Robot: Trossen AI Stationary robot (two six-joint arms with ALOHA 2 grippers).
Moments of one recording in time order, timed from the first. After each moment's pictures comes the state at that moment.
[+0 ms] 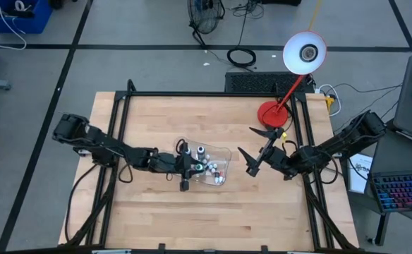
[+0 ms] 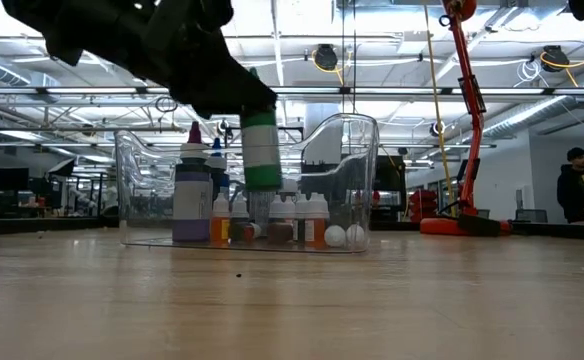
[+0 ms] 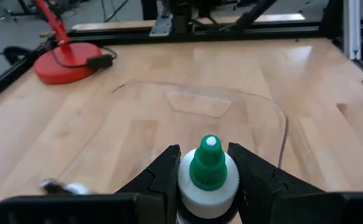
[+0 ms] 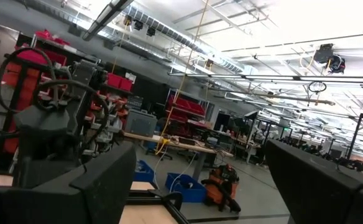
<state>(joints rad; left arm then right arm) -0.25 1.51 0.68 0.46 -0.28 -0.07 0.44 1.25 0.54 1.27 0.86 -0.72</state>
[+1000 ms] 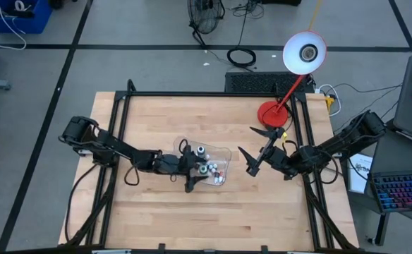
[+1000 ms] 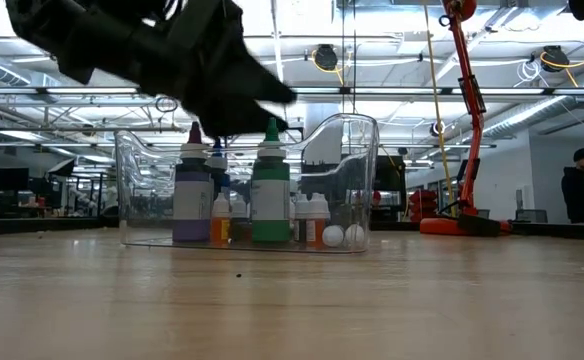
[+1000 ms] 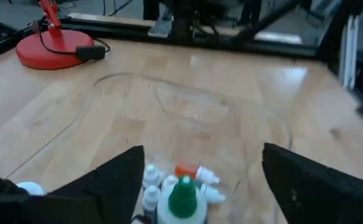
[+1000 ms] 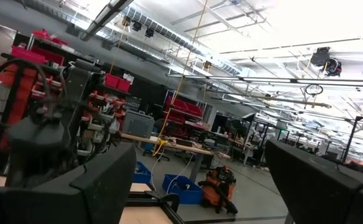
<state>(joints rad) -0.24 1.65 0.68 0.65 -0.26 -0.19 0.44 1.25 0.54 1.28 0.86 -0.75</state>
